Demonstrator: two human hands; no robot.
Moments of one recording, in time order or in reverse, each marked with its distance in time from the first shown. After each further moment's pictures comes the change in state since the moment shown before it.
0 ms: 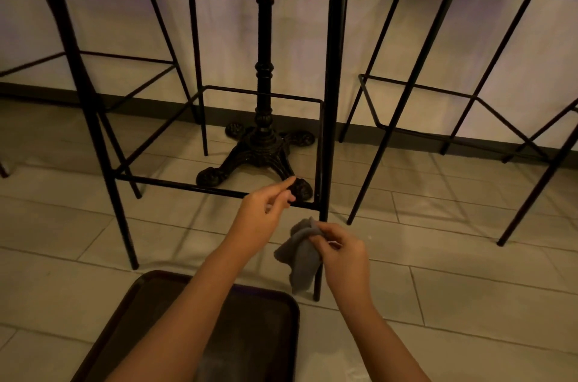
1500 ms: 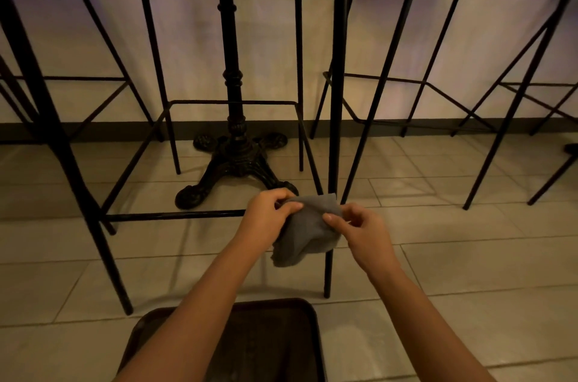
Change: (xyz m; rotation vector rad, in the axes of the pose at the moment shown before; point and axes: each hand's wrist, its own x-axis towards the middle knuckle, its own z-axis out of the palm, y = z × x) left_hand 0.024 0.010 -0.034 0.031 -0.244 -0.096; right_hand 0.012 -0.044 0.004 -0.035 0.041 0.089
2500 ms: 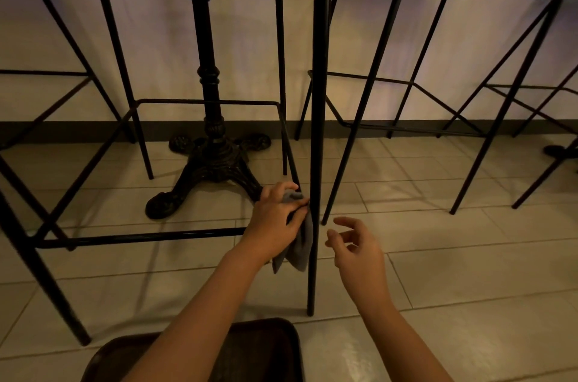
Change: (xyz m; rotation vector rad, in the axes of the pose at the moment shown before) left_hand 0.062 -0.025 0.050 0.409 -0.063 0.267; right_hand 0.025 0.045 0.000 -0.050 0.248 0.048
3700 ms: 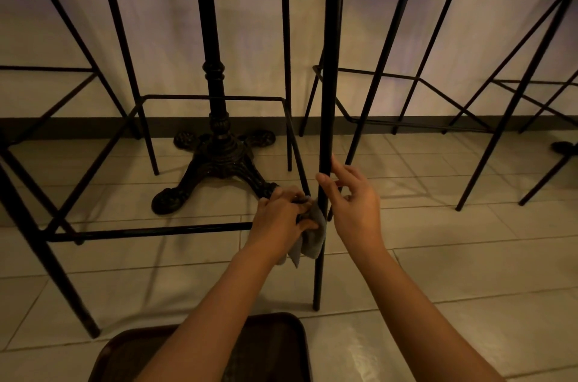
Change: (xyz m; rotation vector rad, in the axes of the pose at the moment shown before) left_hand -0.006 -0.001 0.004 -0.007 -0.026 -0.168; right_hand 0.039 -0.045 0.017 -0.014 0.031 -0.373
